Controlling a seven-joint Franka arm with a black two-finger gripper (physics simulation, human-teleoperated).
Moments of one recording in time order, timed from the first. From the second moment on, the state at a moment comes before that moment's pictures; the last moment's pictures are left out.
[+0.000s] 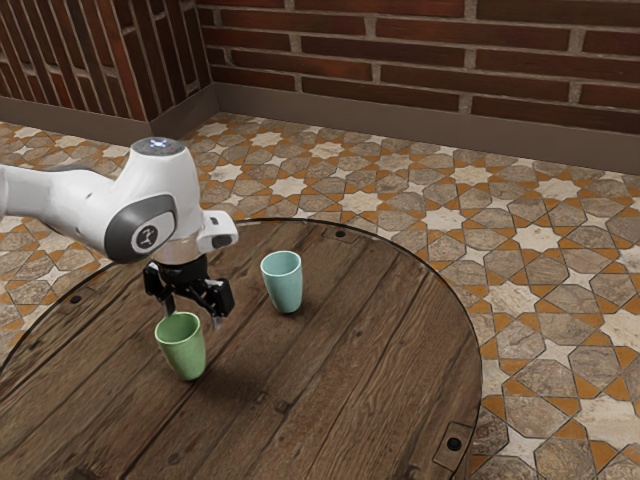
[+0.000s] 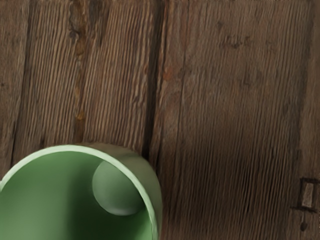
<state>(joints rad) 0.18 -0.06 -0.20 -2.33 0.11 2.25 -0.22</state>
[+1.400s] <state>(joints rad) 0.21 0.06 -0.21 -2.36 0.11 2.42 -0.11</state>
